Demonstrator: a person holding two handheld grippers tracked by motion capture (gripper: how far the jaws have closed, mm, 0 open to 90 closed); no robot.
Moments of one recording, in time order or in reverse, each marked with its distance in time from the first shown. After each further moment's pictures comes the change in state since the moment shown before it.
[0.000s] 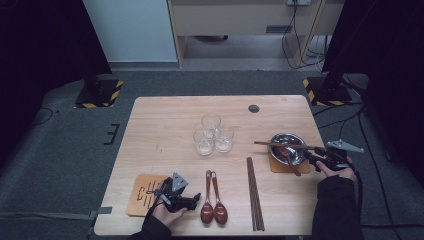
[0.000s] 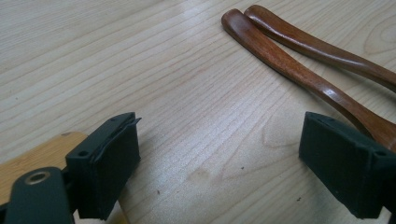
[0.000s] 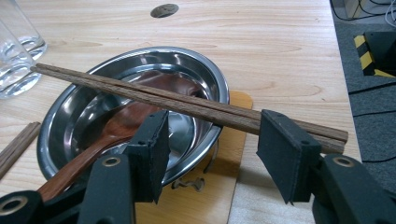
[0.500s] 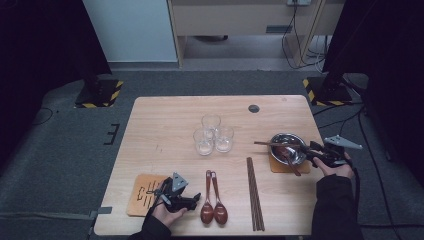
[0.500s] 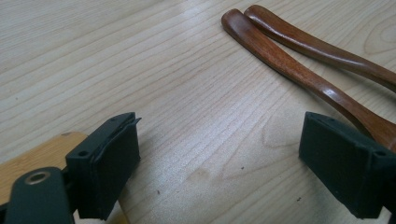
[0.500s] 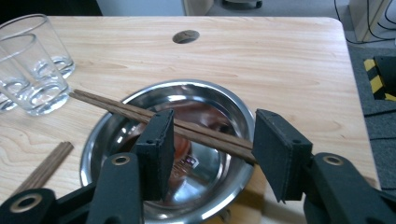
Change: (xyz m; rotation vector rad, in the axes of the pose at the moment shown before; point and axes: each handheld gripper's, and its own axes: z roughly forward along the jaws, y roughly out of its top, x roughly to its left) left arm 0.000 0.000 0.000 0.000 0.000 0.000; right arm 0.018 0.018 -0.003 -0.063 0.041 -0.040
